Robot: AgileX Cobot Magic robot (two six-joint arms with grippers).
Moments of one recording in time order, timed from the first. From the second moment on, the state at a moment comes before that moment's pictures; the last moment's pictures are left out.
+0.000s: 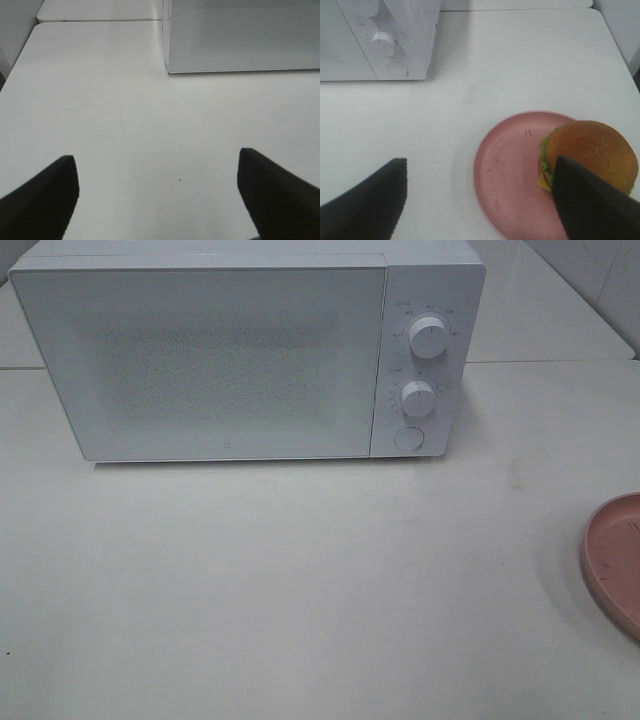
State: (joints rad) left arm 0.03 0.00 -0.50 -0.10 1.05 0.07; right arm 0.15 0.41 -0.55 -0.15 0.75 0.20
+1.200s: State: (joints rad) left arm 0.03 0.00 -0.50 -0.10 1.05 0.07; right arm 0.15 1.04 -0.55 -0.15 0.08 0.22
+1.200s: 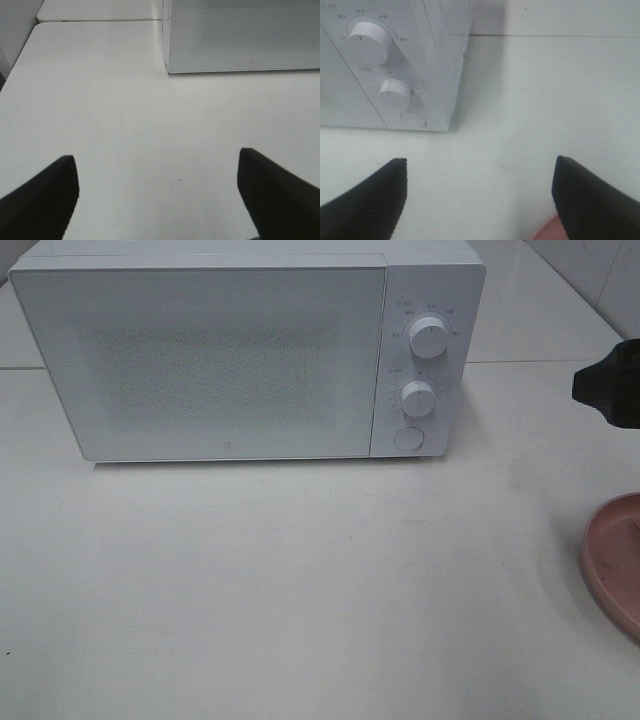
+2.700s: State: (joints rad) left arm 0.03 0.00 -0.50 -0.10 1.05 0.07; right arm 0.71 1.64 -0.40 0.77 -0.93 -0.32
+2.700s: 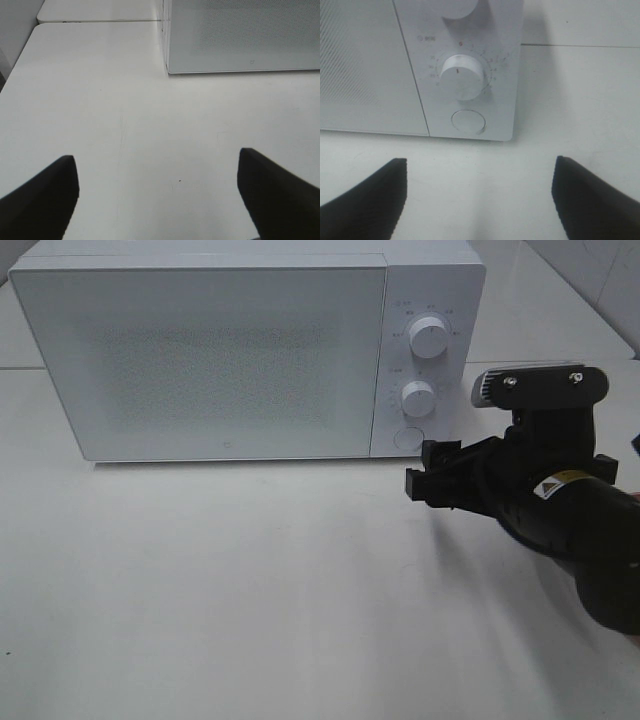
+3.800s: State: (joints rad) left arm 0.03 0.00 -0.50 -0.10 1.05 0.07; right arm 0.75 1.72 -0.40 0.78 -0.98 0.73
